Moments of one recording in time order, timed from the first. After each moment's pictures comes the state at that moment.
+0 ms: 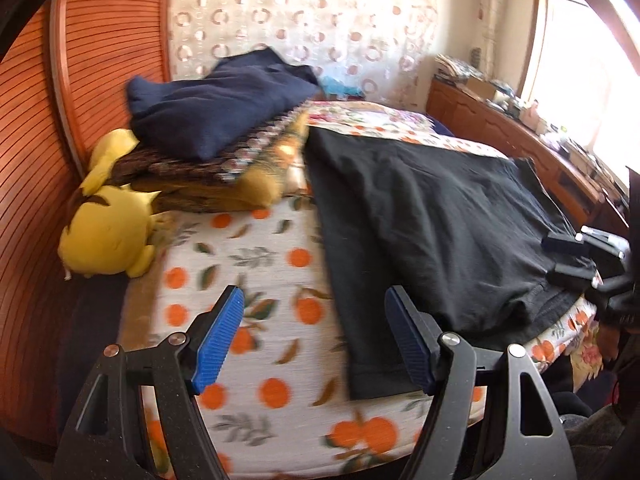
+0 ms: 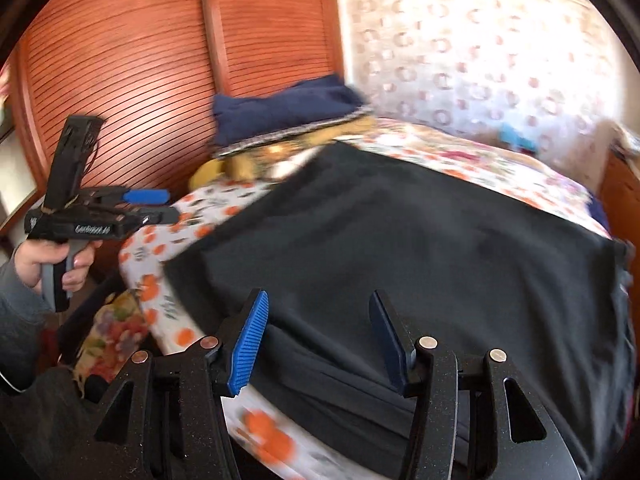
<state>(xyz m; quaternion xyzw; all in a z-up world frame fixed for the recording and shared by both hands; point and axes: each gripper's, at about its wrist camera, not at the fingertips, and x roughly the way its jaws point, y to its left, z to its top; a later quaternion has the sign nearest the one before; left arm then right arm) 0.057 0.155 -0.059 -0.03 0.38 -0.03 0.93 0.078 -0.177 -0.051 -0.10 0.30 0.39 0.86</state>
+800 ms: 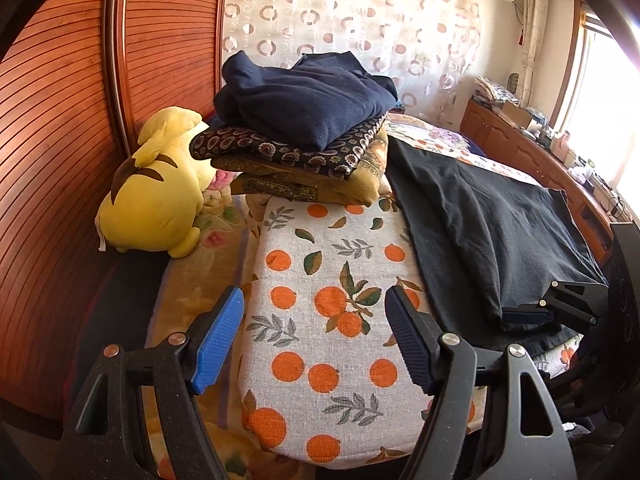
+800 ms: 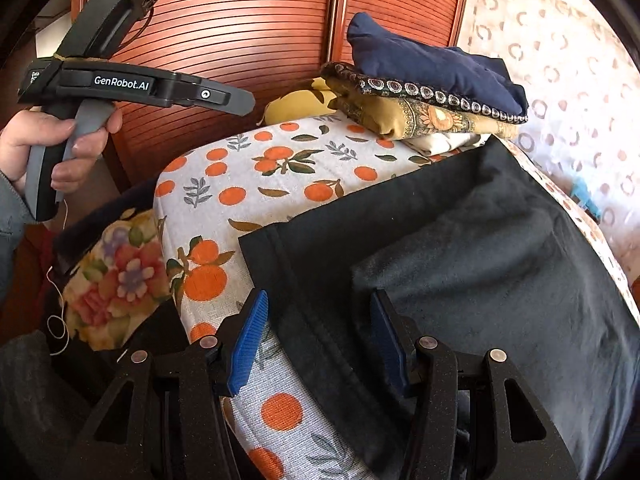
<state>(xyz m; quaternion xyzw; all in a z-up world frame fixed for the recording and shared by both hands) 0.039 0.221 -0.064 -0.07 0.37 0.03 0.93 0.091 -0.039 -0.098 -0.26 0.31 0.47 0.79</state>
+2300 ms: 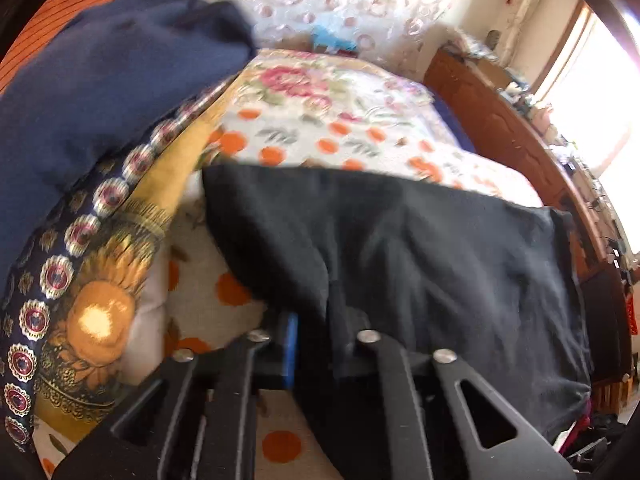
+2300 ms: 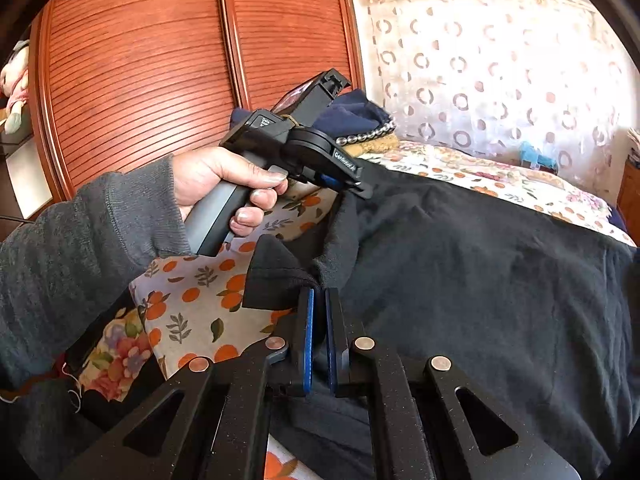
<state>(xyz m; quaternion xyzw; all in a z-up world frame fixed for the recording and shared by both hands) 0.277 0.082 -0.078 -0.10 0.47 -0.07 0.88 0.103 -0.173 -0.076 -0.06 0.25 0.42 0.87</state>
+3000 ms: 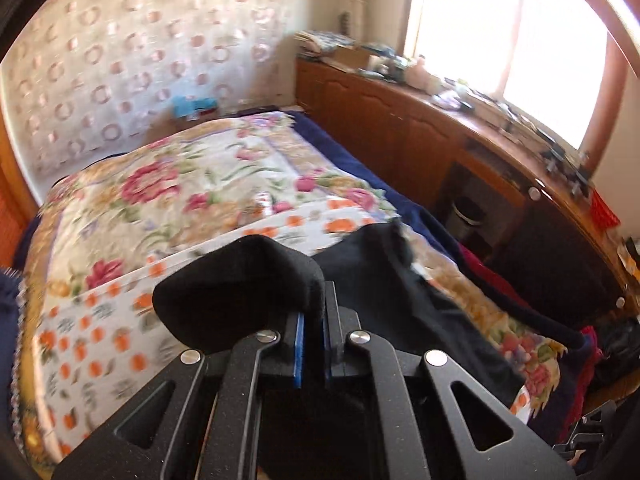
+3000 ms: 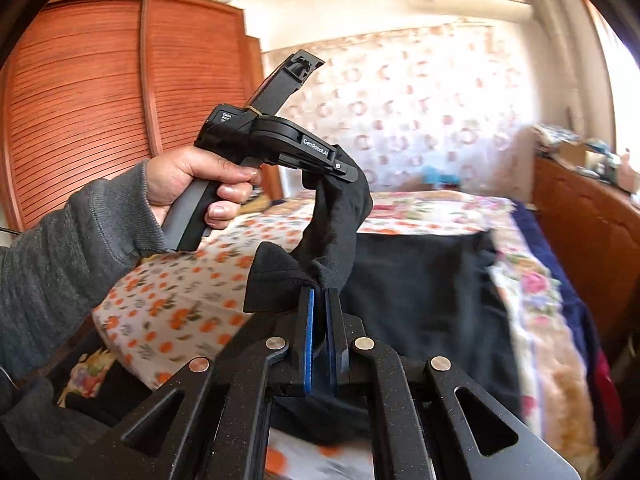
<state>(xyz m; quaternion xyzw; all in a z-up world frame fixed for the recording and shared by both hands) 0.292 -0.184 0.036 0.06 0.40 -0.23 0.89 0.056 -0.382 -0.043 0.01 0.19 0.28 0.94</state>
